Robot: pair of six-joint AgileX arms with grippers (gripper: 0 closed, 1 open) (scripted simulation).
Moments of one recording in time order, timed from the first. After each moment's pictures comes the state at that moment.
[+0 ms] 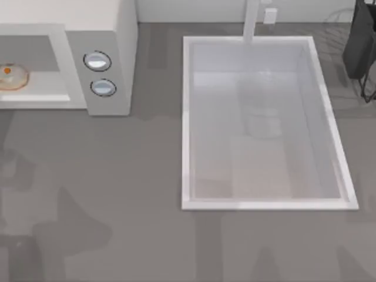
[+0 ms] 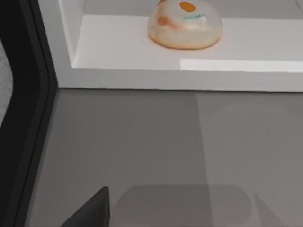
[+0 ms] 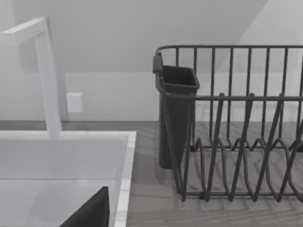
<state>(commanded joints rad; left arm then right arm) 0.43 1.20 0.32 0.37 0.42 0.20 0.00 0.00 0.00 0.00 0.00 0.00</state>
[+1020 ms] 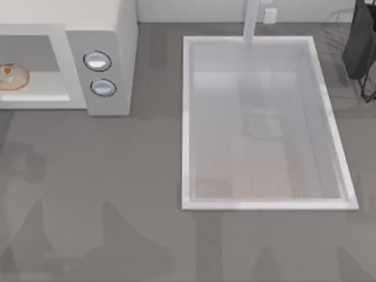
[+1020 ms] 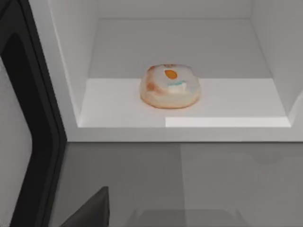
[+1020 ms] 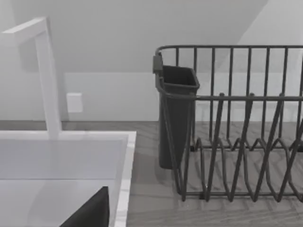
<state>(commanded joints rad) 0.38 0.88 0.43 0.01 0.37 0.17 0.00 0.00 0.00 0.00 0.00 0.00</state>
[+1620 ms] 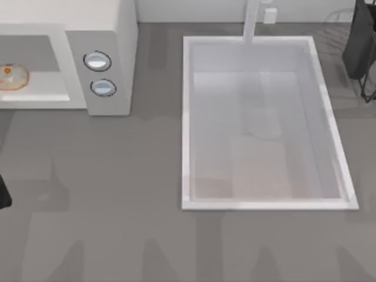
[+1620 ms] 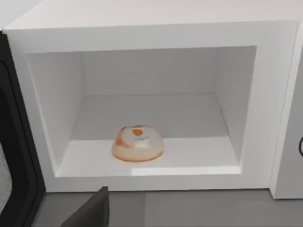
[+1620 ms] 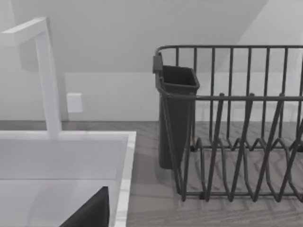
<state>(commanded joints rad) 0.12 0.25 0.13 0.00 0.12 0.05 0.00 0.00 0.00 0.00 0.00 0.00</state>
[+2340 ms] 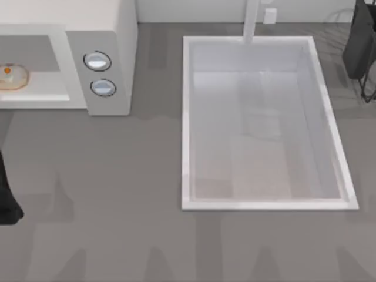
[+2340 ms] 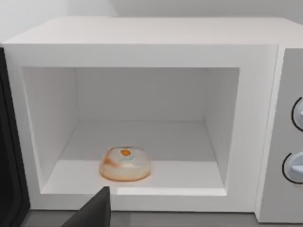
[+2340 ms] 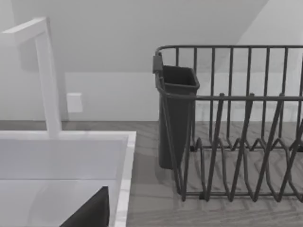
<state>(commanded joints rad) 0.00 0.00 0.00 0.00 0.00 0.00 0.00 0.00 0.00 0.00 0.00 0.00</state>
